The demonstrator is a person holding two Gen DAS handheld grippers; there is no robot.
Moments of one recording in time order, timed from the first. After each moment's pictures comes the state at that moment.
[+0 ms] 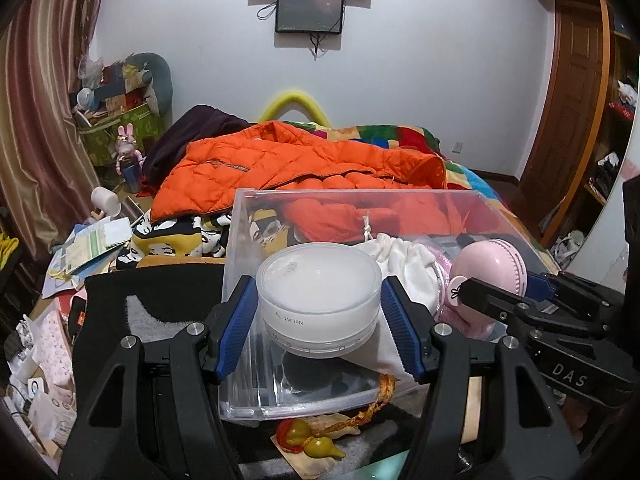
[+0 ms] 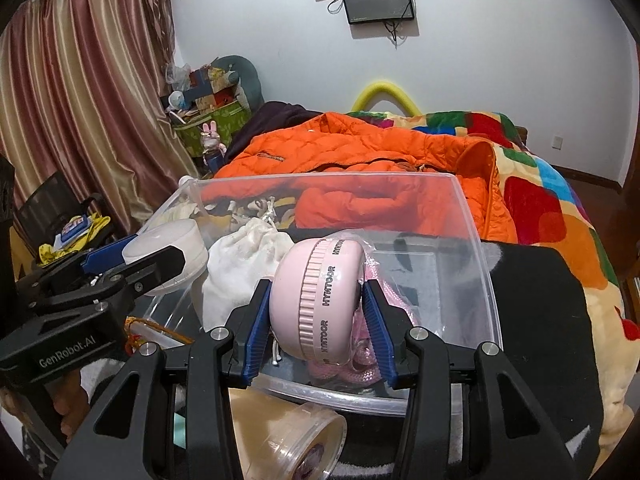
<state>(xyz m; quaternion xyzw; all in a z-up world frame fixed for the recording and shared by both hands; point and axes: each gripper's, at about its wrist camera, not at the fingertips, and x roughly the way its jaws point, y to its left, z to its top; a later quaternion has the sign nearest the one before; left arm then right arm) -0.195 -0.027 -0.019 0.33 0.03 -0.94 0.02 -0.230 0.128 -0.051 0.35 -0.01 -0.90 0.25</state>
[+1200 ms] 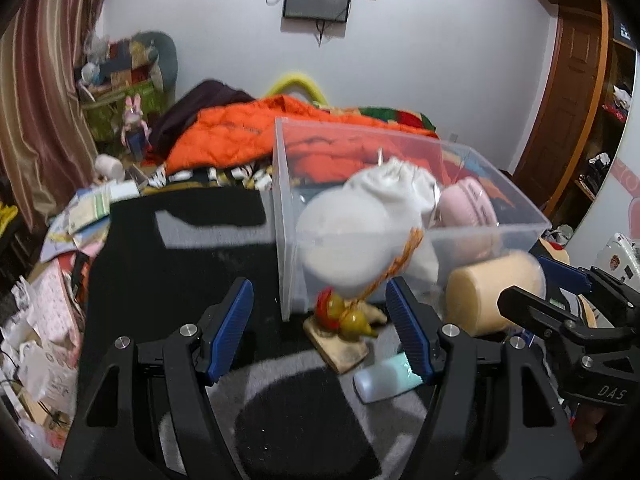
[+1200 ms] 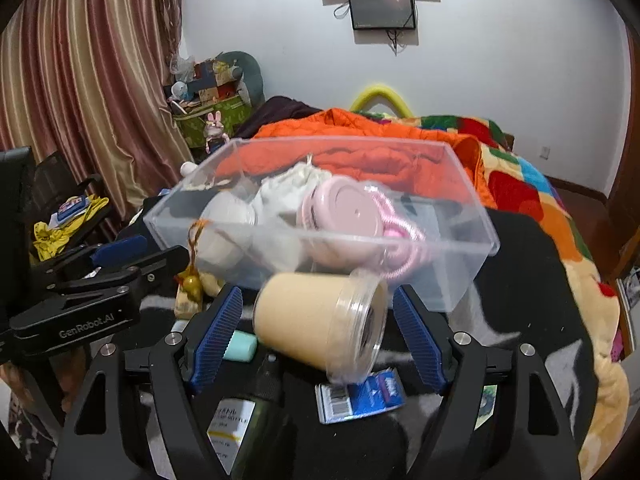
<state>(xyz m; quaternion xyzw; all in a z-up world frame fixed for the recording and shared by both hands) -0.133 -0.053 -0.049 0.35 0.06 -0.93 0.01 -0.147 0.122 -0.058 0.34 0.02 -0.91 0.23</state>
